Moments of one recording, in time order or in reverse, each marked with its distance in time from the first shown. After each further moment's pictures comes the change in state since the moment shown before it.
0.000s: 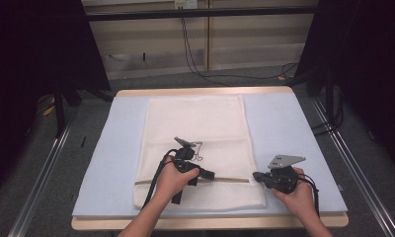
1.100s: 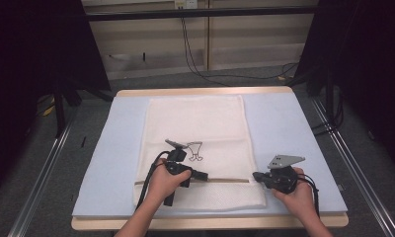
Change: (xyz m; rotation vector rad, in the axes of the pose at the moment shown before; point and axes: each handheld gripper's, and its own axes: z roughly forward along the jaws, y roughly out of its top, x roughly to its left) left arm 0.016 -0.009 -0.015 -0.015 -0.039 0.010; right arm 0.001 0.001 0.000 0.006 0.001 -0.008
